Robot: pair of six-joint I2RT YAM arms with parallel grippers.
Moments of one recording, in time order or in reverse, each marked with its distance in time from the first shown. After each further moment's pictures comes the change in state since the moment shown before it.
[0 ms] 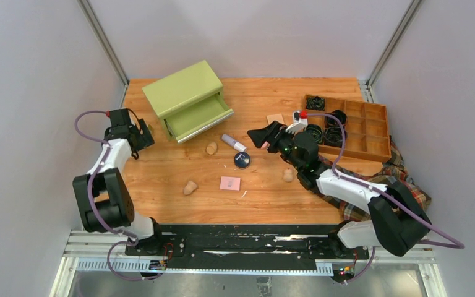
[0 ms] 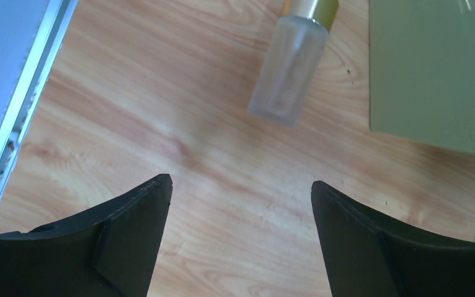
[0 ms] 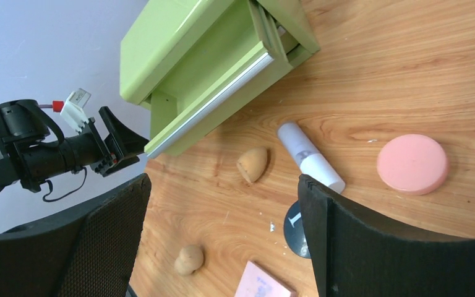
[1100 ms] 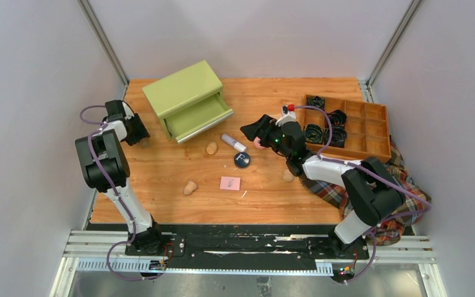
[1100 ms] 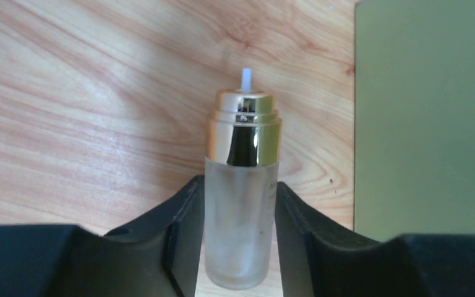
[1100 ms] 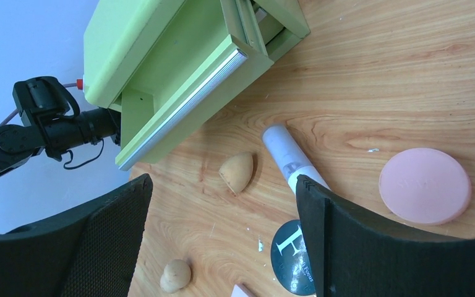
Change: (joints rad) left arm 0.096 0.492 0.312 0.084 0.280 0.005; right arm -0.050 0.270 0.143 0.034 -0.077 0.033
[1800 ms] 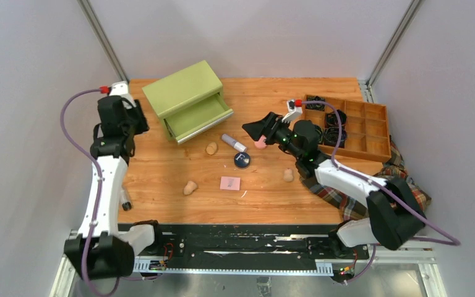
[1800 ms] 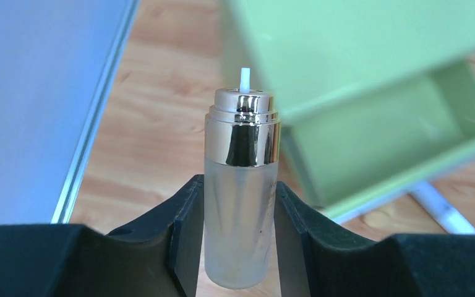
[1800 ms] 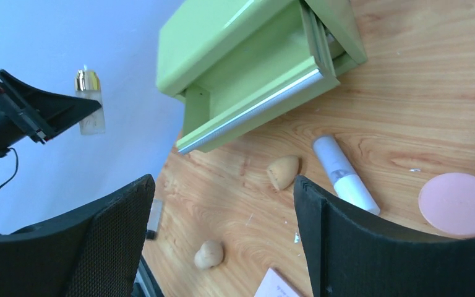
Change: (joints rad) left arm -0.145 -0.761 -0.135 -0.211 -0.185 0.084; right arm -0.001 -0.175 -0.008 -0.061 -0.094 -0.042
